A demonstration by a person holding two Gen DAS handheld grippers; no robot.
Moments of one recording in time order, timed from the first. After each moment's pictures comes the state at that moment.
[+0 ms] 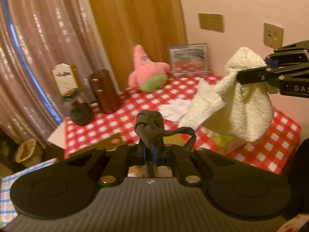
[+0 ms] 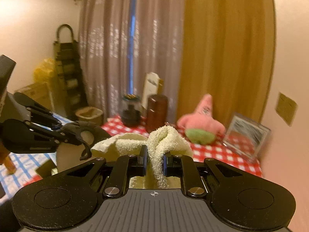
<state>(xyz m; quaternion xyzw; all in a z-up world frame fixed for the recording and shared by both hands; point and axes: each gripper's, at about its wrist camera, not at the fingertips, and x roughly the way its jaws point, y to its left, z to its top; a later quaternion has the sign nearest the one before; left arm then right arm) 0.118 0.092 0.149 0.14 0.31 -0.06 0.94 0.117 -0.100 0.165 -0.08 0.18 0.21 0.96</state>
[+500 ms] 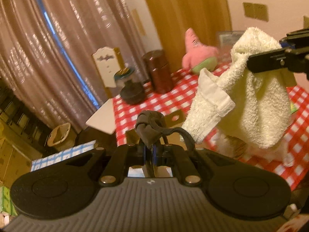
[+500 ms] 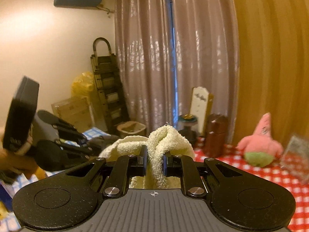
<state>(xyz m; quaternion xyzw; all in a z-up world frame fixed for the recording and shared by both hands) 0.105 0.210 0.138 0.16 0.34 0.05 0.93 0.146 0.031 0.165 -0.03 0.18 0.33 0.93</state>
